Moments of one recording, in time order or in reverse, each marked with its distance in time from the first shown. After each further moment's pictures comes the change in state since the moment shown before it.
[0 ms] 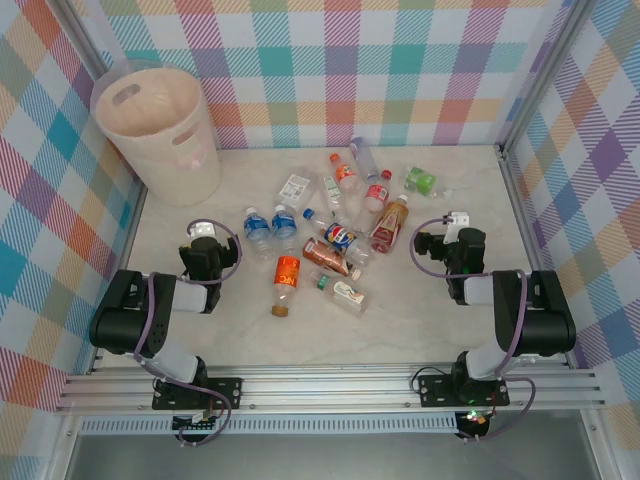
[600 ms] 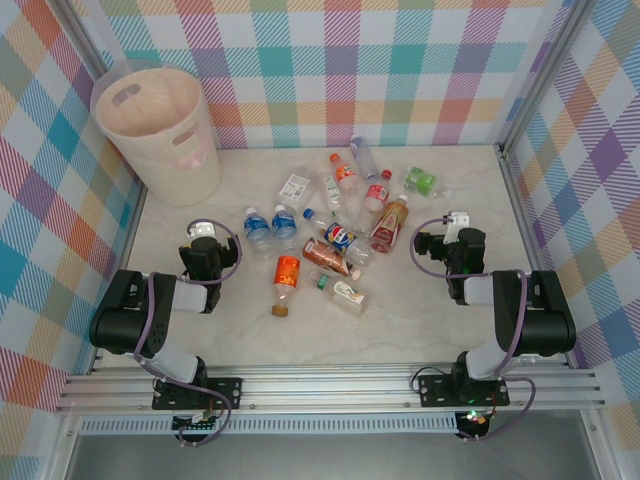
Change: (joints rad) left arm 0.000 0.000 0.000 0.000 0.000 0.000; right arm 0.000 0.000 0.000 0.000 0.000 0.000
